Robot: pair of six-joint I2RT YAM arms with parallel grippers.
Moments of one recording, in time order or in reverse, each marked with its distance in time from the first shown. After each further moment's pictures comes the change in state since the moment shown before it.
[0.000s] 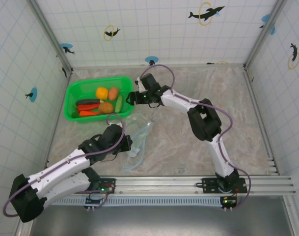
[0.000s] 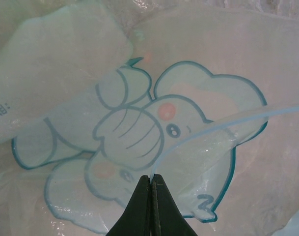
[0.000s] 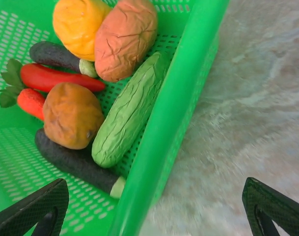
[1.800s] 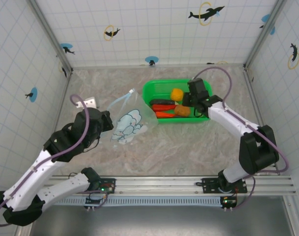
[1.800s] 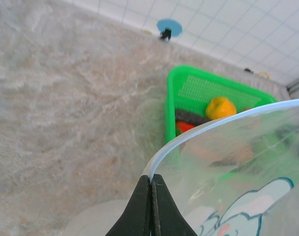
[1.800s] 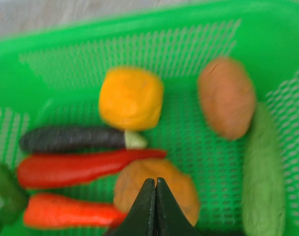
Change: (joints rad) left arm 0.000 -0.060 0.612 -0.417 -0.463 0.070; right arm -0.255 -0.783 -0.775 -0.079 0.506 -0.021
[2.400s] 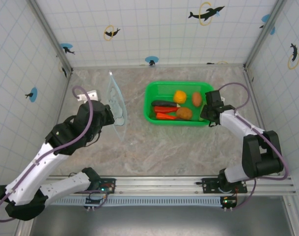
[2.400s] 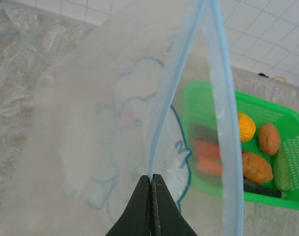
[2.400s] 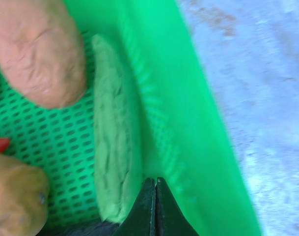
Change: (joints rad) left arm 0.005 0.113 0.080 -0.016 -0.023 0.047; right arm -0.242 -0.091 -0.242 -0.055 0.063 0.094
